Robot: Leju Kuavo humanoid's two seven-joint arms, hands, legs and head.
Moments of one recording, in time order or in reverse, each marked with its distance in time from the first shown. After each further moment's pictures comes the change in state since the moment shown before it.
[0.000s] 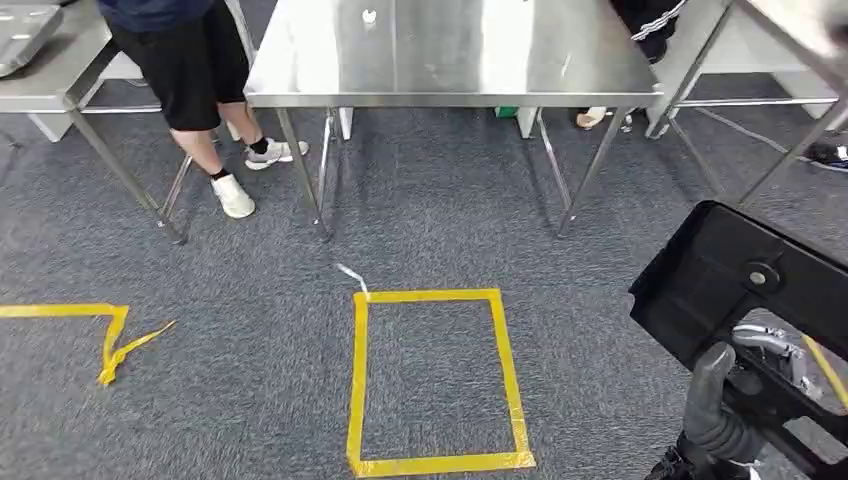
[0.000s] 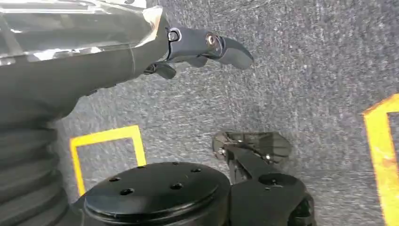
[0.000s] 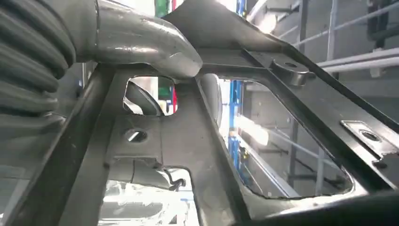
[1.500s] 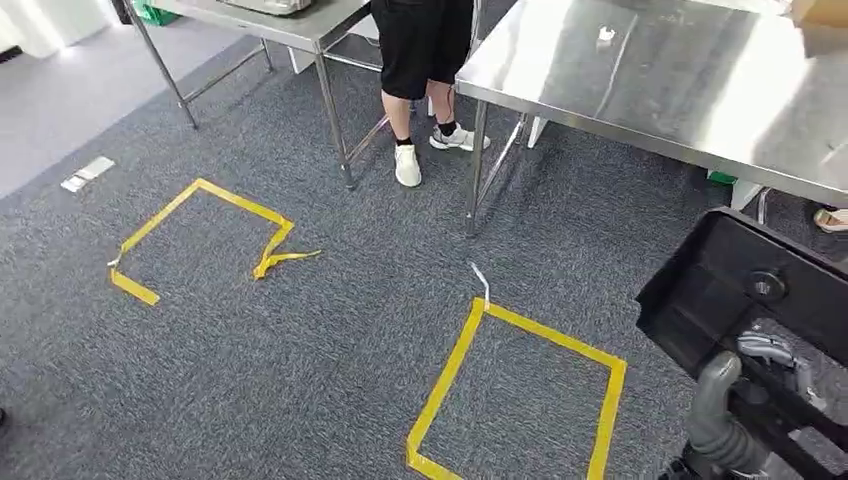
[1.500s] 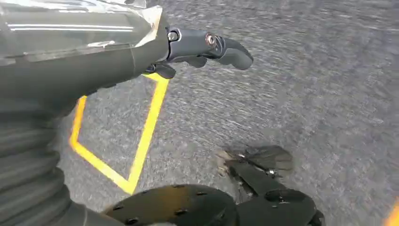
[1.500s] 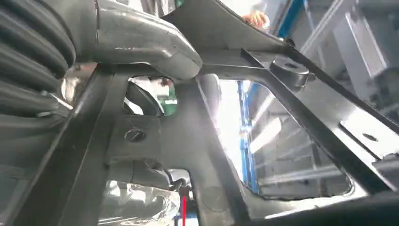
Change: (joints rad) left arm 0.027 0.027 -0.045 -0.002 0.077 -0.011 -0.017; right arm 0.037 -0.005 -0.004 0.005 -0.021 -0.017 -0.005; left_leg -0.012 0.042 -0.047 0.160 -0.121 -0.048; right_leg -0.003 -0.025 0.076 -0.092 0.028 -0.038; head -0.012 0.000
